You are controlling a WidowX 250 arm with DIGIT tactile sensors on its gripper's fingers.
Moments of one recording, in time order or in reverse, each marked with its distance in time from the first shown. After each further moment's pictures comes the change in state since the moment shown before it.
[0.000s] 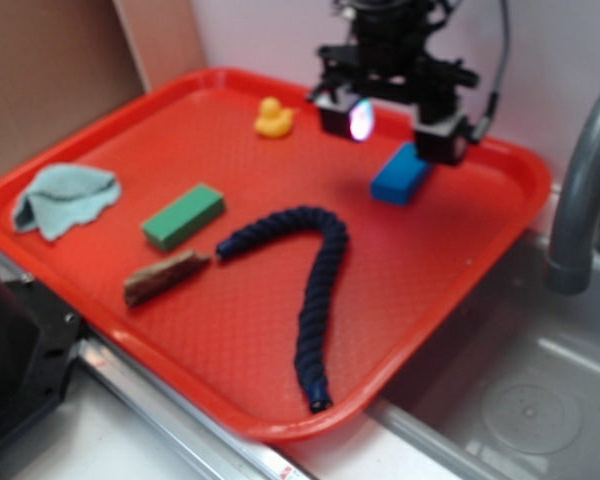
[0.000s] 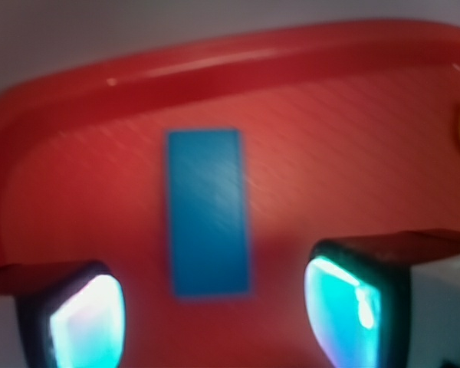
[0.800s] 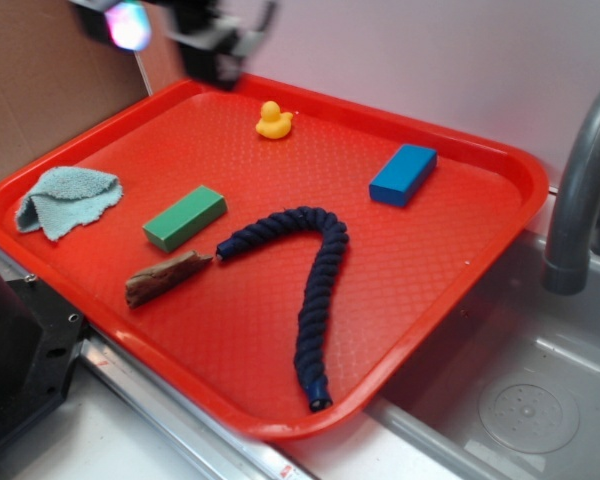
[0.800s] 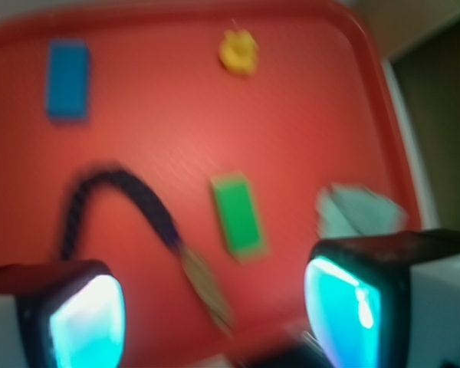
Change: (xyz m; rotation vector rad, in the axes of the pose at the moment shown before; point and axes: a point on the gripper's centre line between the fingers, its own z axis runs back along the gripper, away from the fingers) arm -0.084 0.075 0.096 0.092 -0.069 0.035
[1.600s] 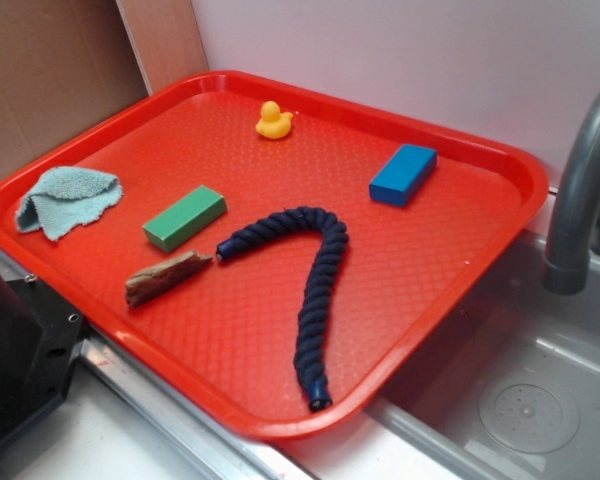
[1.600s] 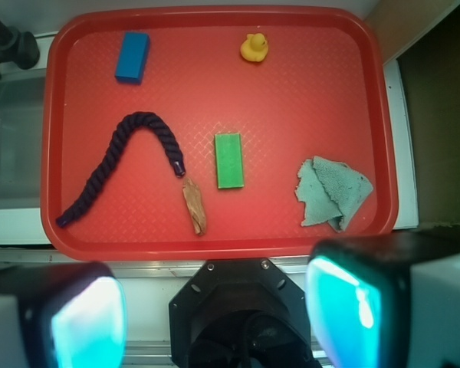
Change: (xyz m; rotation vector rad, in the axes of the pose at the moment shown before) arm -0.070 0.075 0.102 -0.169 0.016 -0.209
